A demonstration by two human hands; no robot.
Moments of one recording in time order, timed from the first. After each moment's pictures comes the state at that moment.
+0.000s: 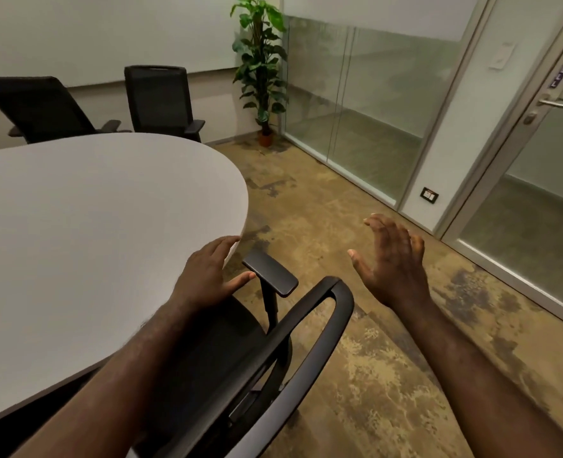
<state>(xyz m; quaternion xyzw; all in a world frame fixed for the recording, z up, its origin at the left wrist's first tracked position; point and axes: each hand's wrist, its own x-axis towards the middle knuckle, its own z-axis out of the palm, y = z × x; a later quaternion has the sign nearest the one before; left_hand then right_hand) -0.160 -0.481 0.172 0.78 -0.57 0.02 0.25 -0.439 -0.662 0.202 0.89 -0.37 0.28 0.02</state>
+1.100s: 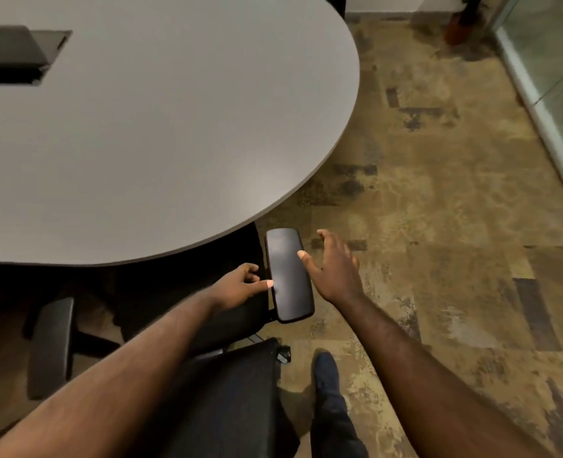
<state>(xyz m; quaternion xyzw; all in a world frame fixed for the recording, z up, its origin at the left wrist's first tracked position) -0.113 -0.665 -0.056 0.82 -0.02 -0.44 0.37 -0.182 -0.873 -0.032 0.93 -0.20 -0.02 -0.33</state>
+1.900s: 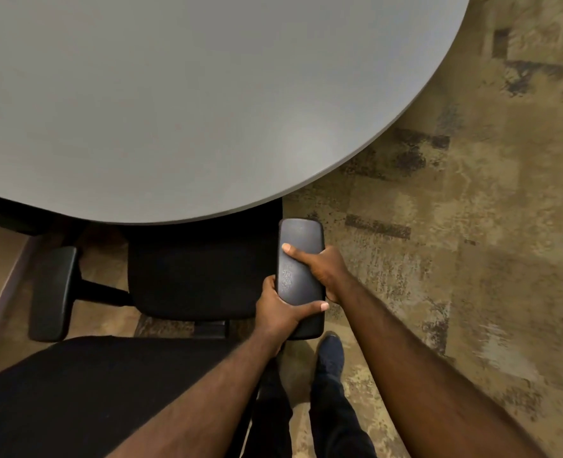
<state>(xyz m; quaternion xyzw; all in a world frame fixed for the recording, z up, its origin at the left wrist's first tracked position) -0.169 -0.747 -0.123 0.76 0.27 -0.27 0.52 -0.105 -0.869 -0.132 0.63 -0.33 -0.25 -0.66</state>
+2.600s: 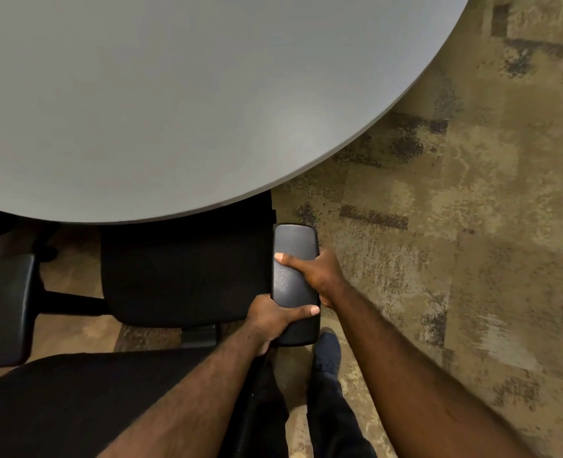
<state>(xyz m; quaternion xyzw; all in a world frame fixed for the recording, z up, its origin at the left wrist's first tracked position) -0.155 -0.736 -0.182 0.69 0.32 -0.40 0.52 -0.105 -0.865 -0.193 0.64 -0.35 -0.24 -0.64</state>
